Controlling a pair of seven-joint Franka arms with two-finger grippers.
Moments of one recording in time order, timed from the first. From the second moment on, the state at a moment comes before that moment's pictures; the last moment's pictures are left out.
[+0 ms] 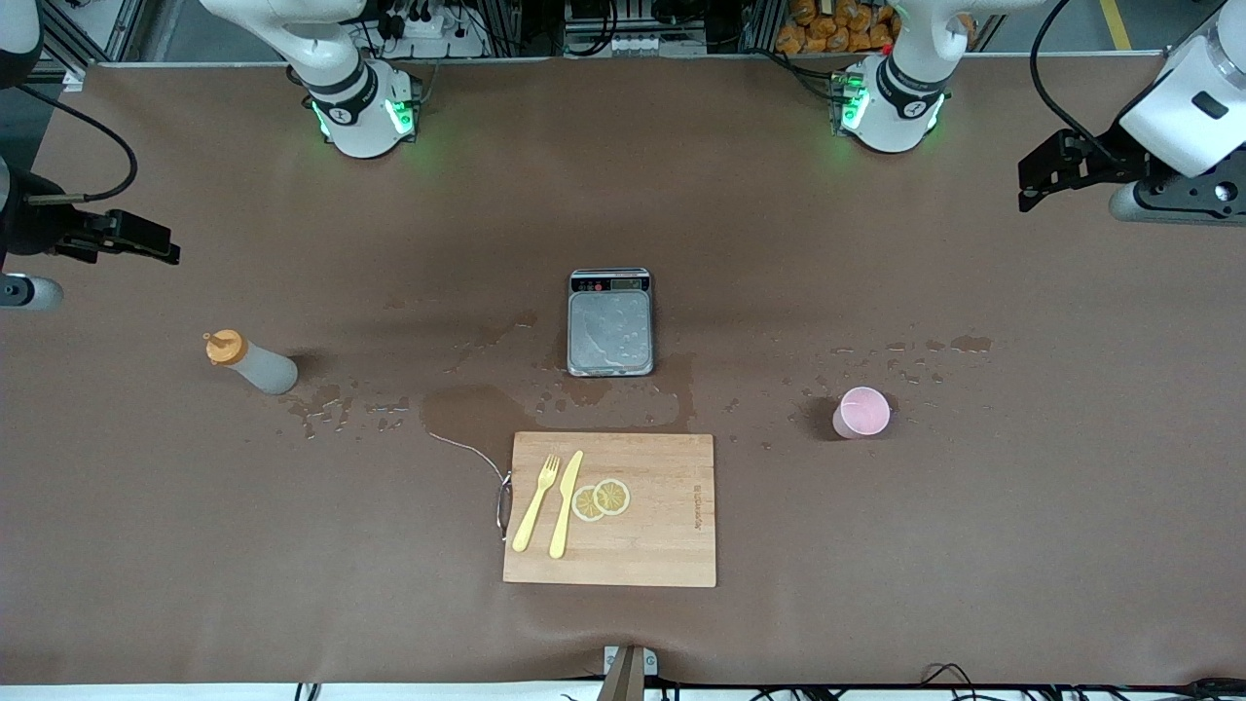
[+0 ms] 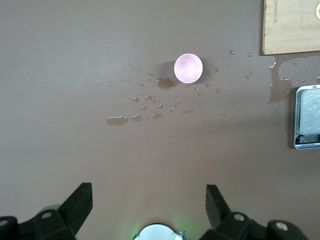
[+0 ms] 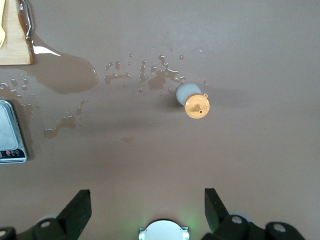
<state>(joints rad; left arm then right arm) -0.05 -0.04 -0.12 -1.52 0.01 1.41 -0.06 -0.02 0.09 0.00 -1.48 0.01 1.37 0.01</state>
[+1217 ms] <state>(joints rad) -0.04 -0.01 -0.12 -1.53 -0.02 1.46 -0.06 -0.03 0.09 -0.01 -1.48 0.01 1.41 0.01</state>
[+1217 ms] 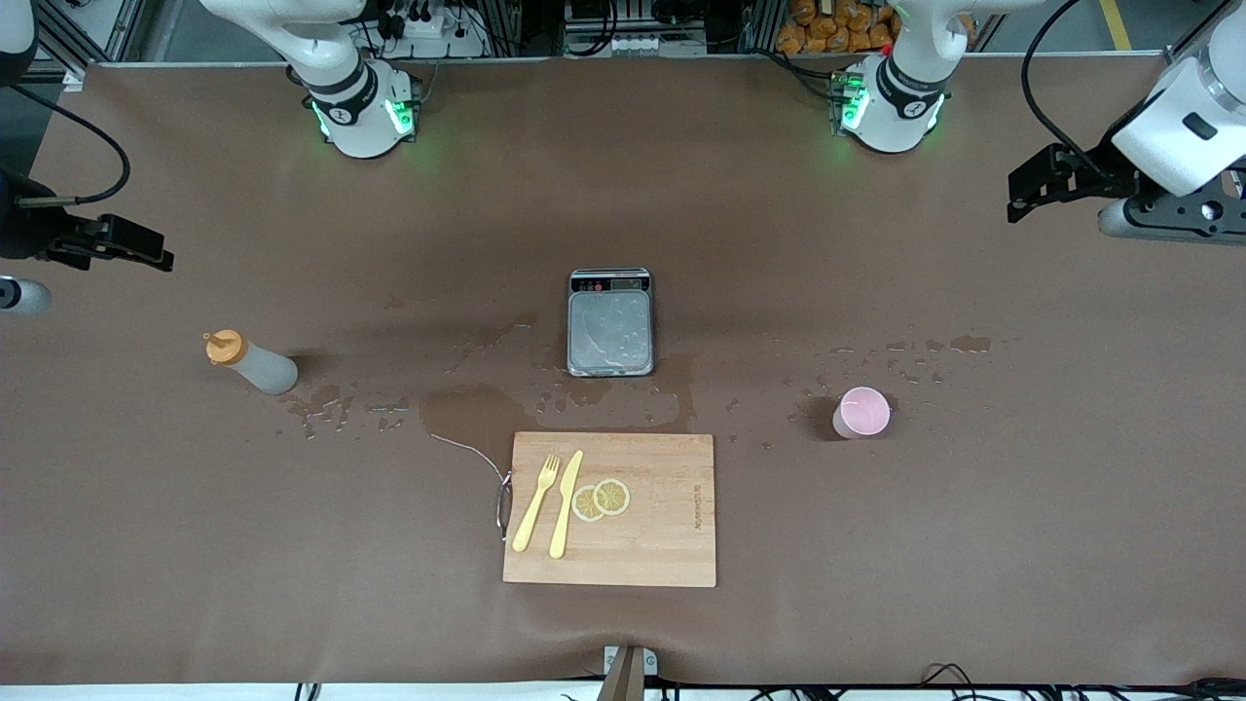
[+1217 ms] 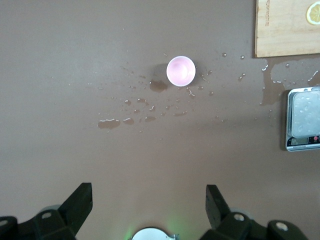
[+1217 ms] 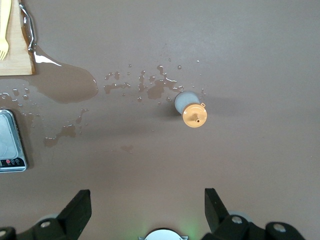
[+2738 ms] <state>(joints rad) -0.04 0.24 -0.13 -1.87 -0.03 1.98 -0.09 -0.34 0.19 -0.02 -1.48 0.10 1.41 0.14</state>
